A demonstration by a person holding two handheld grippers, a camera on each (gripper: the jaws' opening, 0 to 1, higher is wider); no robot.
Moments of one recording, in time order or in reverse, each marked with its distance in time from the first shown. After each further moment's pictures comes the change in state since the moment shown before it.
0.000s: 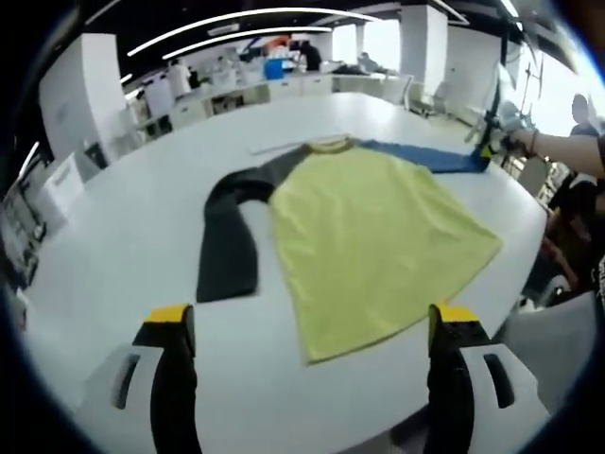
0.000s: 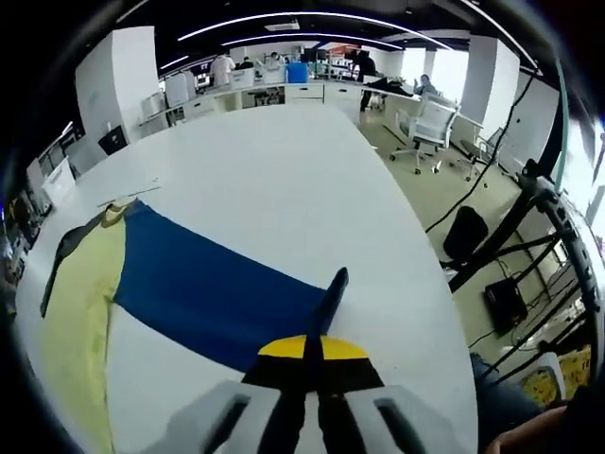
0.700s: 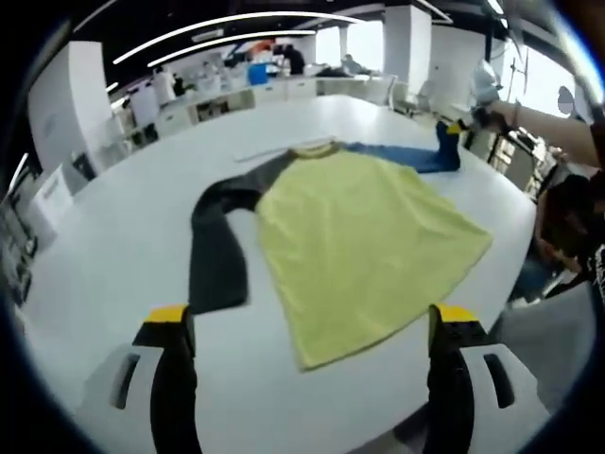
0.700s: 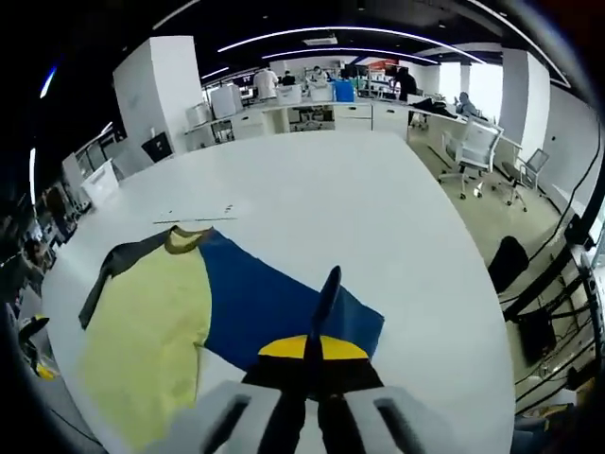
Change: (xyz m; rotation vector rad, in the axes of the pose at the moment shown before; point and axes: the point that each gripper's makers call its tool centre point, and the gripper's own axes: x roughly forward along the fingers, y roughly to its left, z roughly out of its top) left arm 0.001 -0.009 0.008 0.048 -0.011 -0.054; right arm -0.015 0.114 0.059 -0.054 -0.074 0.193
